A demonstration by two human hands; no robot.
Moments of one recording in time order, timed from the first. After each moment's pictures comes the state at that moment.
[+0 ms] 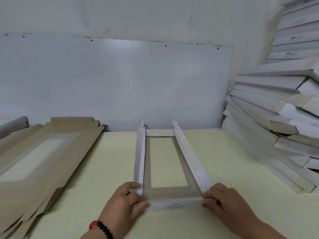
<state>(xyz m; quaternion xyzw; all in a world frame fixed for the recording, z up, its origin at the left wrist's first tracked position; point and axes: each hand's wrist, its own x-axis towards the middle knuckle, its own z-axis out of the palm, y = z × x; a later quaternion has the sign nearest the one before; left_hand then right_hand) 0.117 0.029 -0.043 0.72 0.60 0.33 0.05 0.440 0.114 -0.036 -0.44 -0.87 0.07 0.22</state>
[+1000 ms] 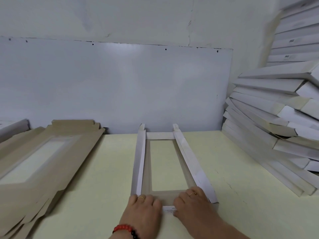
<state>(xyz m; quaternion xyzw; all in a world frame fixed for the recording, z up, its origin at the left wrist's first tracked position) 0.178 0.036 -0.029 0.76 0.63 0.03 -0.16 0.350 0.109 -0.056 -0.33 -0.90 -0.23 0.16</state>
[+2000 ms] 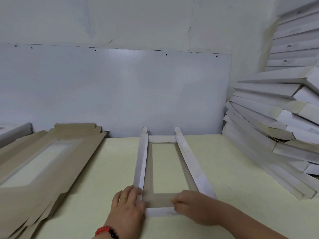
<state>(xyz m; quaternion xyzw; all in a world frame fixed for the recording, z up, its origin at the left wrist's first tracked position) 0.131 0.030 -0.050 0.73 0.62 0.19 -0.23 0.353 0.103 0.018 -0.39 -0.88 0.27 0.00</state>
